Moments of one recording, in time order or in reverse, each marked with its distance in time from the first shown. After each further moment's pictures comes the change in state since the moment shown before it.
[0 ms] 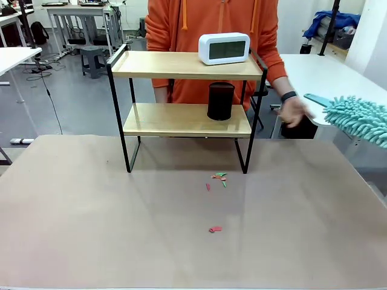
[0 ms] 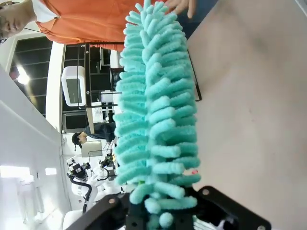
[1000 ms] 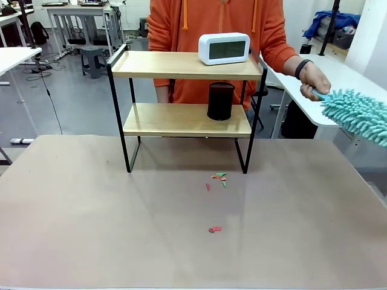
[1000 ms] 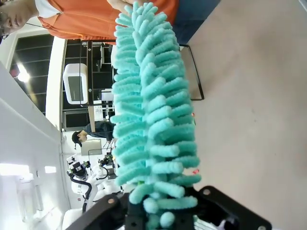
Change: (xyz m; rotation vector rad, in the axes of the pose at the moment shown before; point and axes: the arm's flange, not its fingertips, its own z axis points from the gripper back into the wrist) left arm 0.000 0.000 0.000 0.000 0.000 0.000; right arm -0.001 0.005 -0.001 0.003 0.004 0.010
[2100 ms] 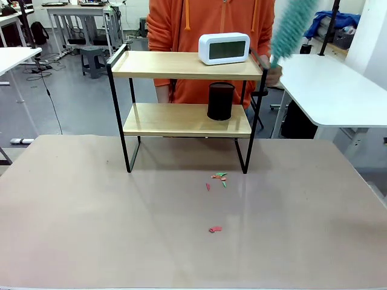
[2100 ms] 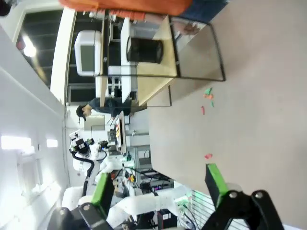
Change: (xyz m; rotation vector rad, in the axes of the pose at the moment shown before) left arm -0.009 -0.012 -0.011 -0.033 0.056 -0.008; right arm -0.017 0.033 -0.027 0.063 0.134 0.076
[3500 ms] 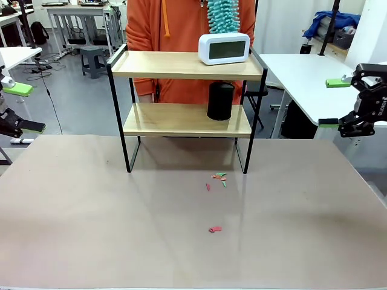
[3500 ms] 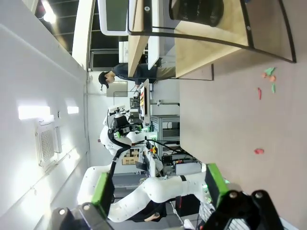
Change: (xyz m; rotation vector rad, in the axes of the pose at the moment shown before) left arm -0.059 0.066 -0.090 0.104 0.279 0.135; right arm -0.007 0.050 -0.113 0.145 0.169 -0.004
